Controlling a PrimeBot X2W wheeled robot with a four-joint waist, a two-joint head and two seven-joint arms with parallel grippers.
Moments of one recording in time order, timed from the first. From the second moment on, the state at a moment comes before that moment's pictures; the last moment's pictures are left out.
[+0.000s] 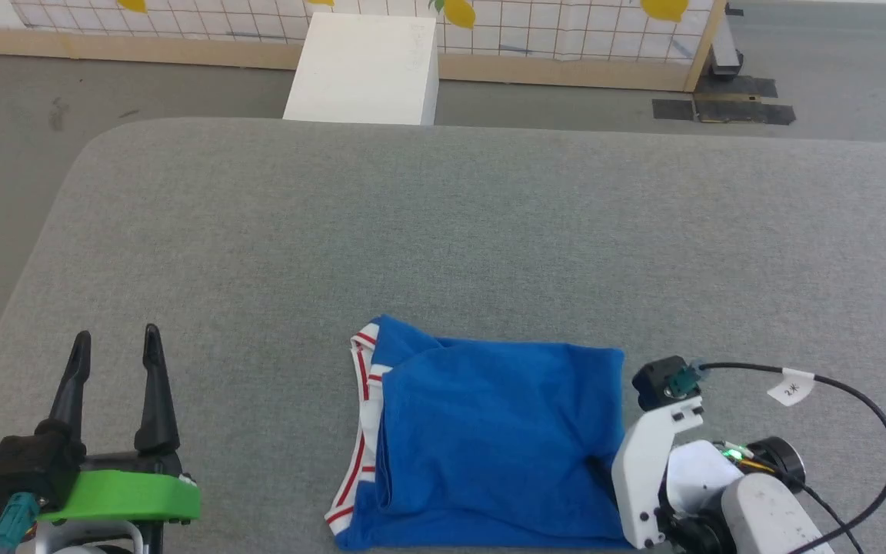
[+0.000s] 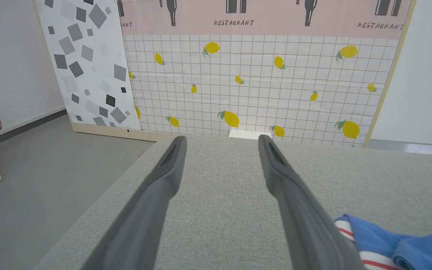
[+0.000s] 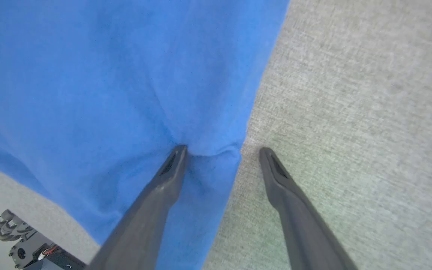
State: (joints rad) left arm 0.02 0.12 0.17 -0.05 -0.16 -0.12 -0.26; right arm -0.16 -0.05 0.19 0.28 0.18 0.13 0.73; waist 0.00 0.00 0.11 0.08
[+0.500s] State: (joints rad) left arm 0.07 0.12 0.22 -0.09 -0.16 -0.12 -0.26; right arm -0.28 -0.16 0.38 0.21 0.18 0.13 0.79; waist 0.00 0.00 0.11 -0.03
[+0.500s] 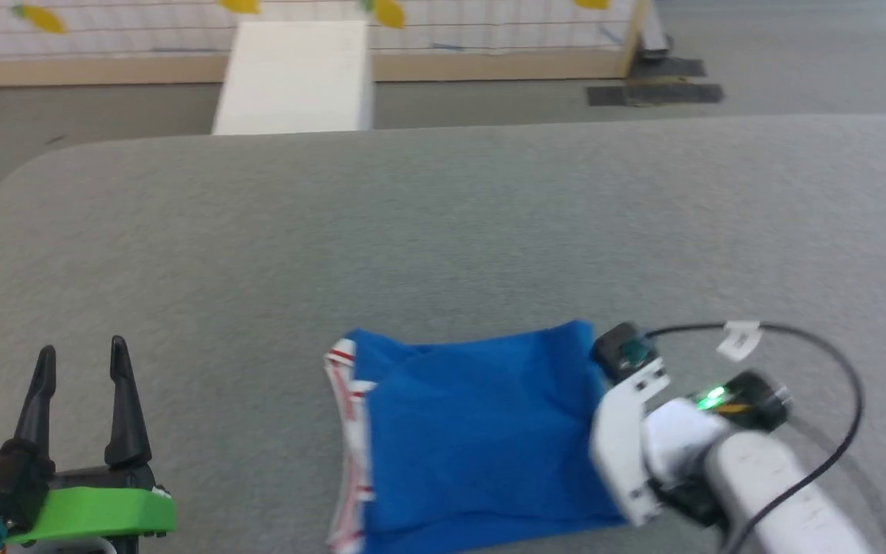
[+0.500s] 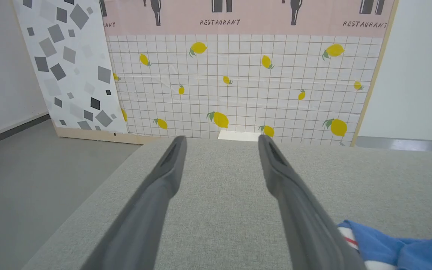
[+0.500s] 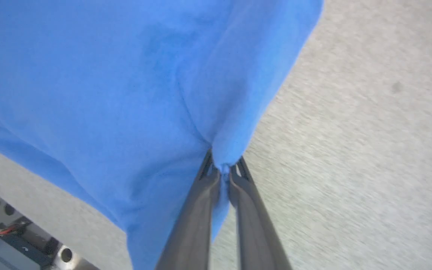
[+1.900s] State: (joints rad) left arm -0.03 0.37 0.22 -0.29 -0.23 -0.13 -0.21; right arm -0.69 -0.34 -0.46 0.27 -0.14 0.13 0.51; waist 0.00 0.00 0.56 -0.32
